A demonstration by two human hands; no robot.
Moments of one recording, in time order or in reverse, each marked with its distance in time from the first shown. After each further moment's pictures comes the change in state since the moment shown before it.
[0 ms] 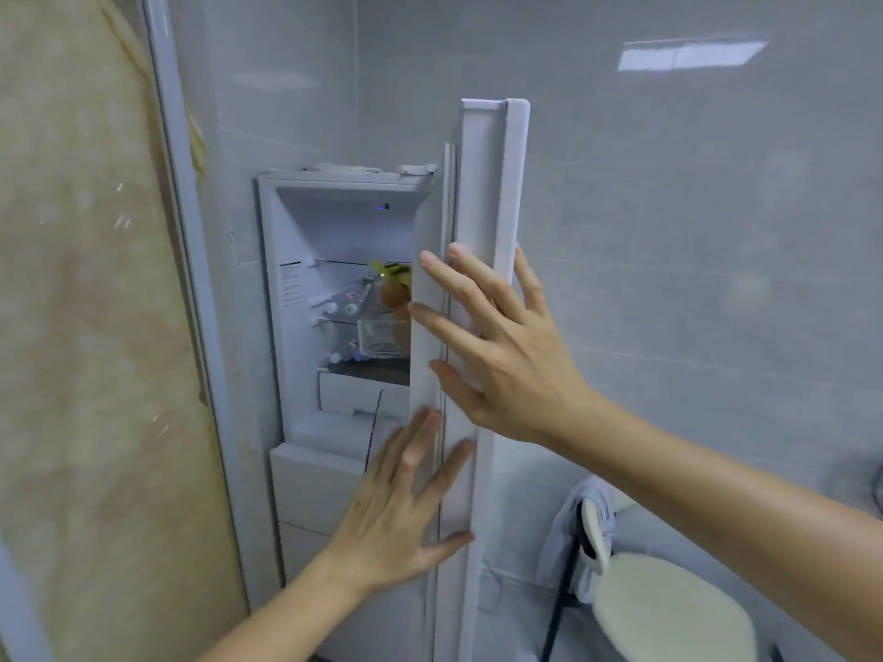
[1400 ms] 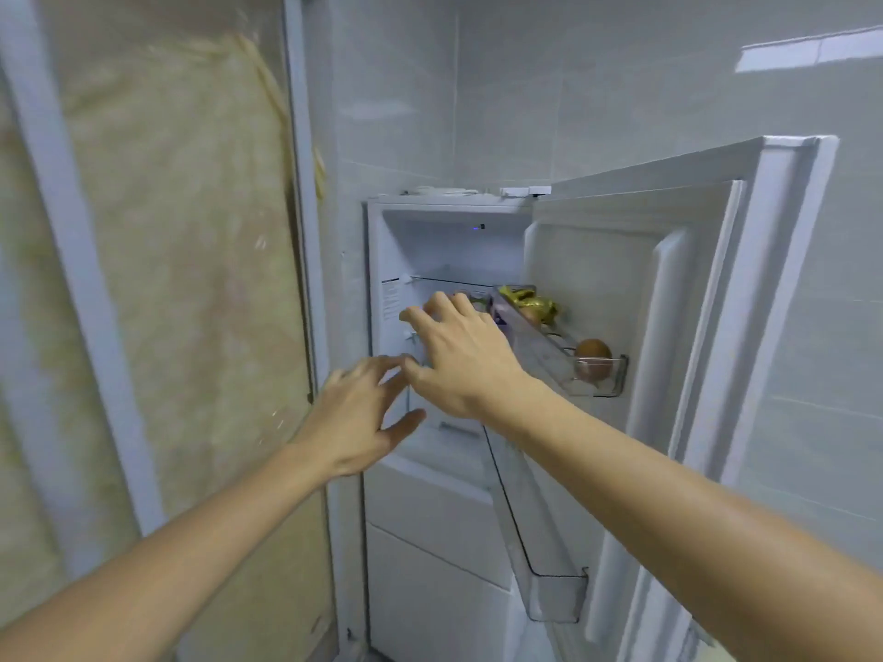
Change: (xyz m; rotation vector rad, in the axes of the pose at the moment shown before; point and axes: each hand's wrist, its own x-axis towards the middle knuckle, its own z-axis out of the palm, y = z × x) left_hand 0.019 -0.146 -0.128 0.170 -0.244 -0.351; right_hand 0.121 -0.089 0.073 0.375 -0.376 0.239
